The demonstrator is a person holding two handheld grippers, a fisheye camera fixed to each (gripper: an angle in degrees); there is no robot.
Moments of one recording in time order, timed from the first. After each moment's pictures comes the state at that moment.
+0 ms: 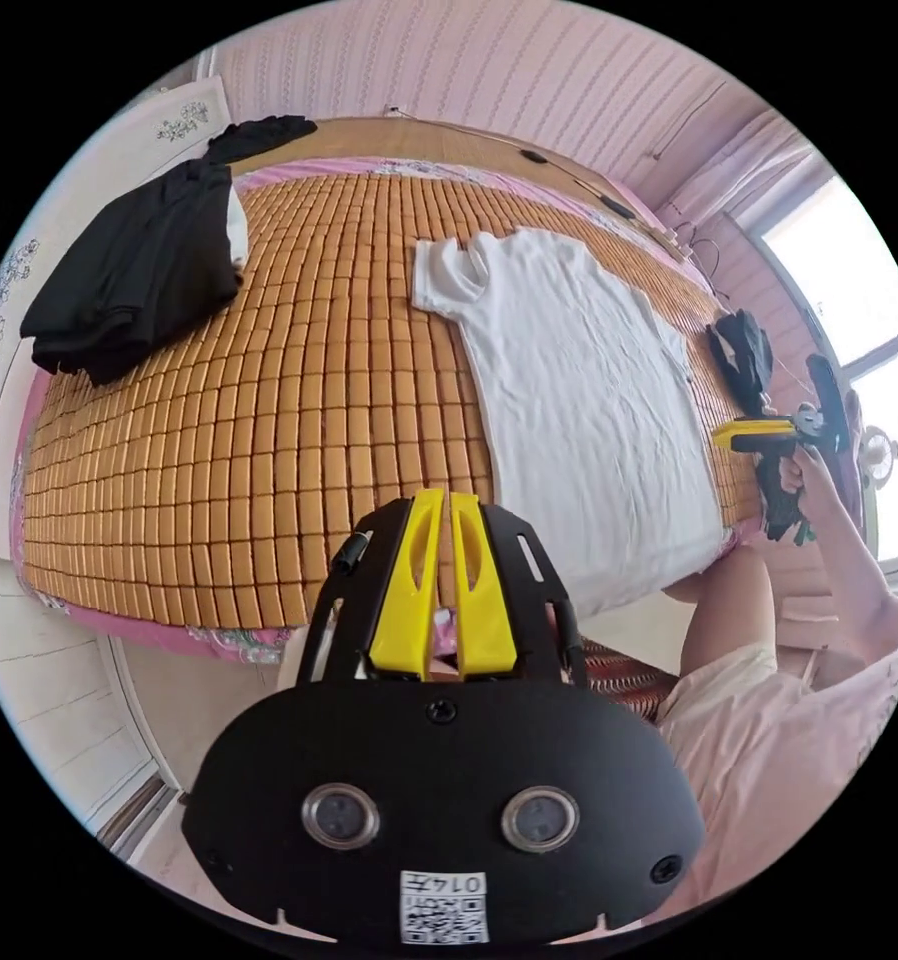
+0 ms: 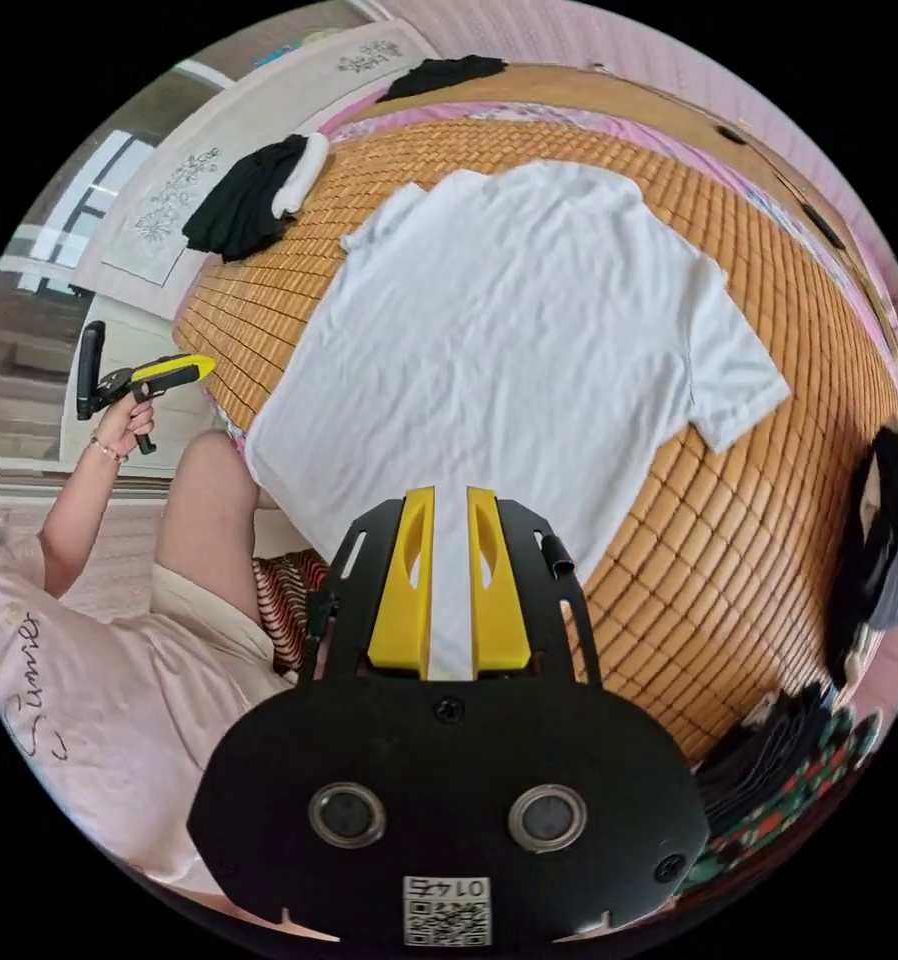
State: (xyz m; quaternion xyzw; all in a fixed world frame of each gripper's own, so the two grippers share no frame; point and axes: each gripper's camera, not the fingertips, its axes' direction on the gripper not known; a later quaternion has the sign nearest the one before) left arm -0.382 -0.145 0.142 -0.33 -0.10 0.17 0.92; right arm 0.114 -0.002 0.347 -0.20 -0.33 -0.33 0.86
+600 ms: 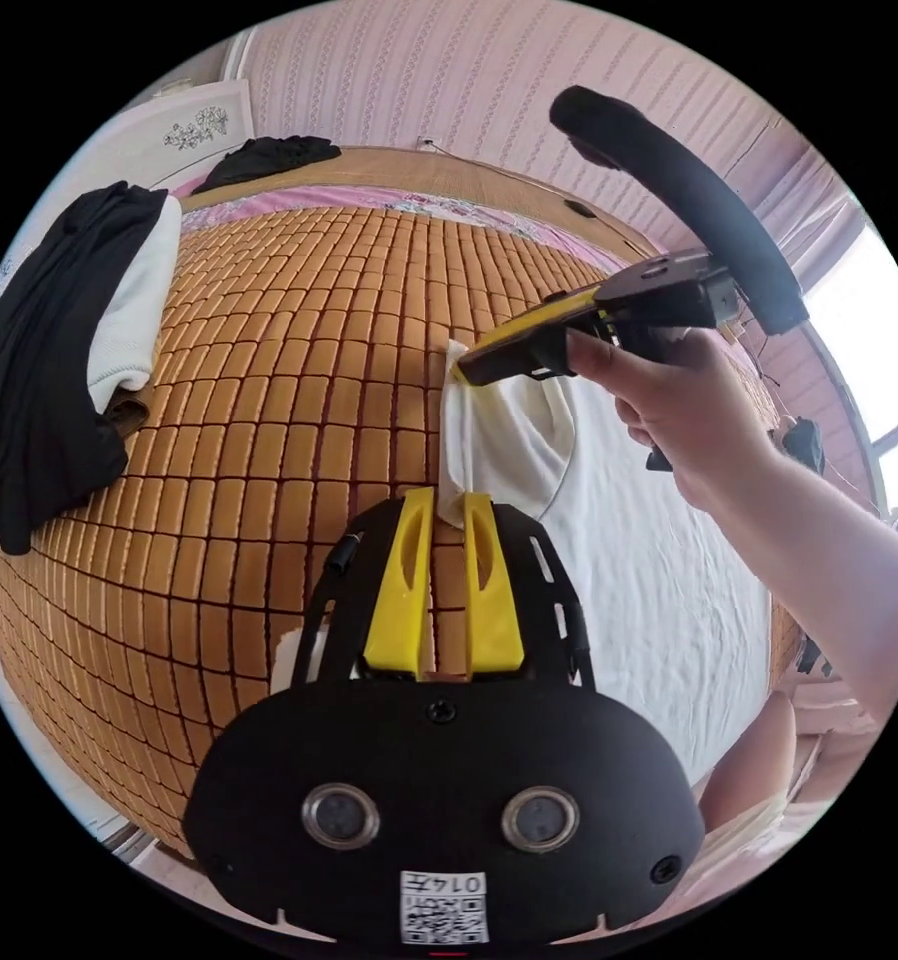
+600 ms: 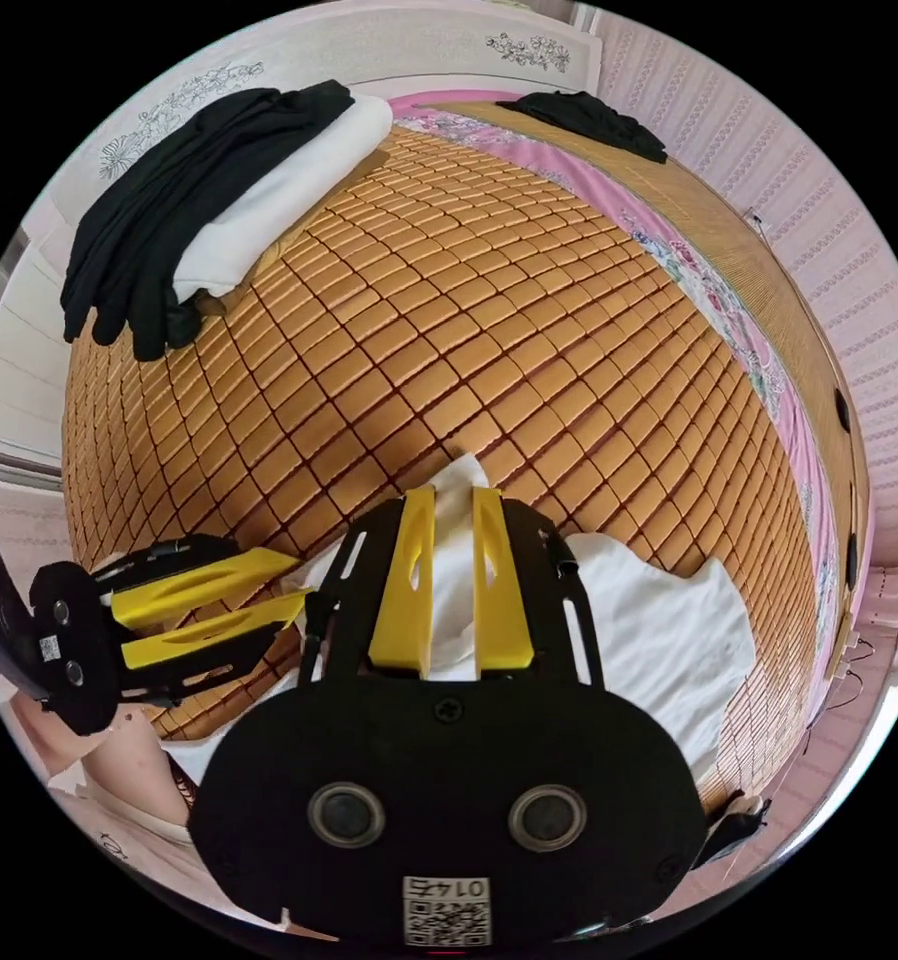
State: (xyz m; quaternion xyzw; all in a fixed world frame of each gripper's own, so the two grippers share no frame) left arm -0.381 -0.183 0.311 -0.28 -0.09 0.17 0.94; right arm -0.173 -0.092 0.422 -0.08 -0.23 -0.45 0.86
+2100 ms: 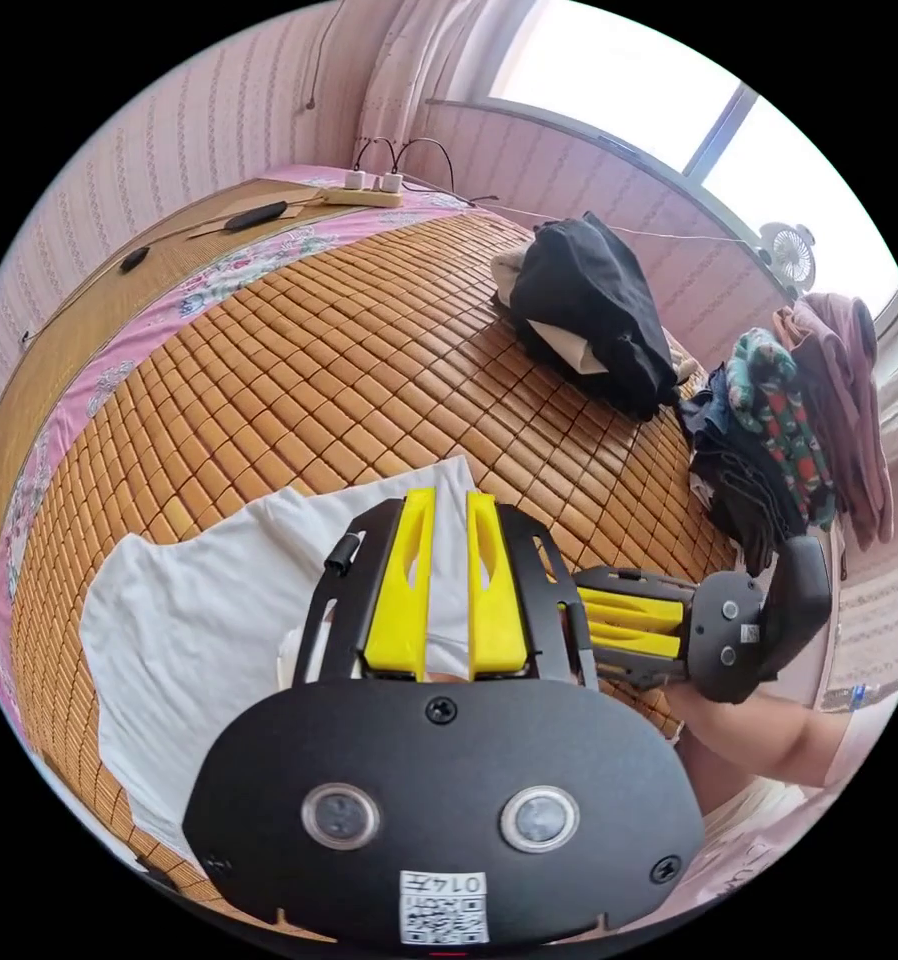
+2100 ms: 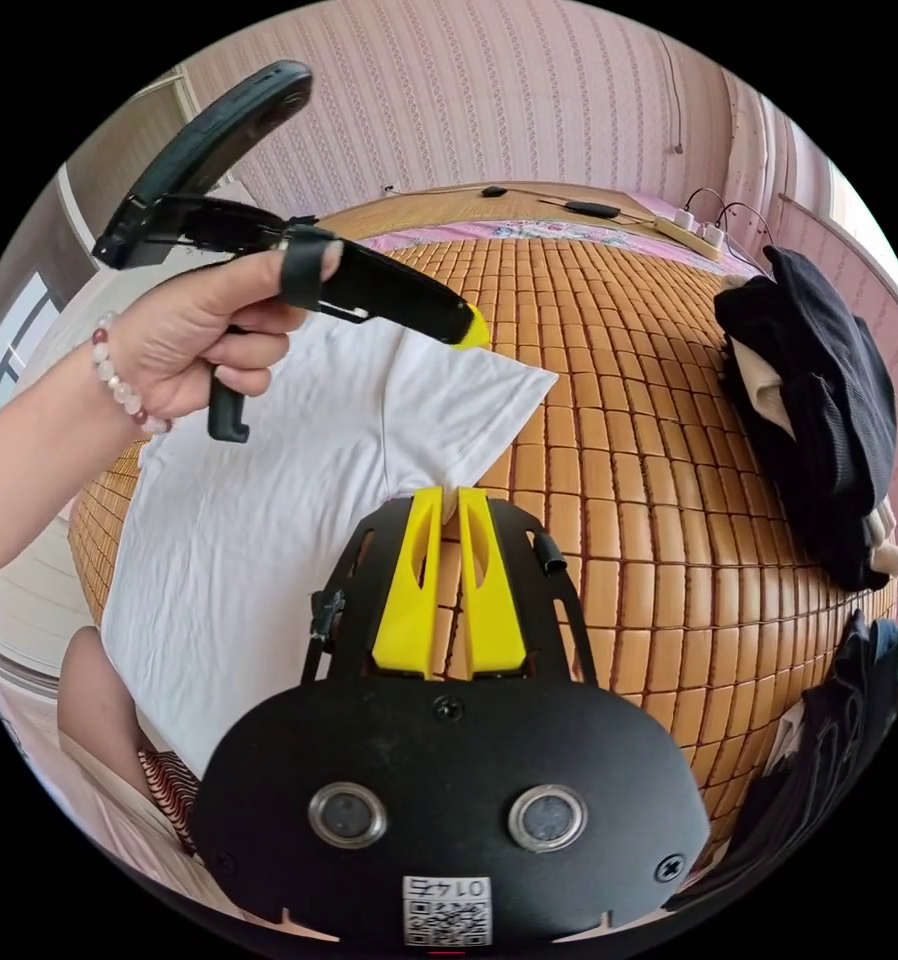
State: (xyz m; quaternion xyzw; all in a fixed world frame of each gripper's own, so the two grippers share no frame) left arm 0.092 -0.069 0.547 -0.41 0.10 0.45 0.79; right arm 0.363 0.053 0.453 -0.02 -0.24 -0.09 0.97
